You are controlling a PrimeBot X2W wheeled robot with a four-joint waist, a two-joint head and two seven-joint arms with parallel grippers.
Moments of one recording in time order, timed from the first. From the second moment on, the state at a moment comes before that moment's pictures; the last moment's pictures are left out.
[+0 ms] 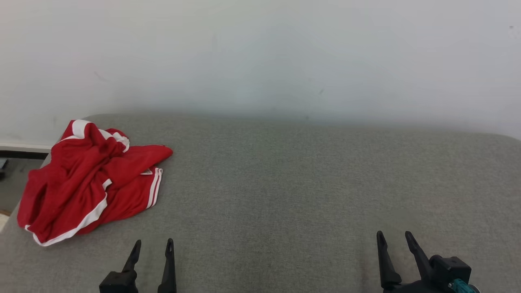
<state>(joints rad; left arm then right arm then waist) -0.08 0.06 -0.08 0.40 -0.16 -0.05 -0.26 -0.06 -0.05 0.00 0.42 0.19 0.13 -0.25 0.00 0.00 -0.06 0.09</state>
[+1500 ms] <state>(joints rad) -0.01 0.12 0.02 0.24 -0.26 0.01 -0.23 -0.12 -0.05 0.10 0.39 0.24 0.13 -0.23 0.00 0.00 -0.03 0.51</state>
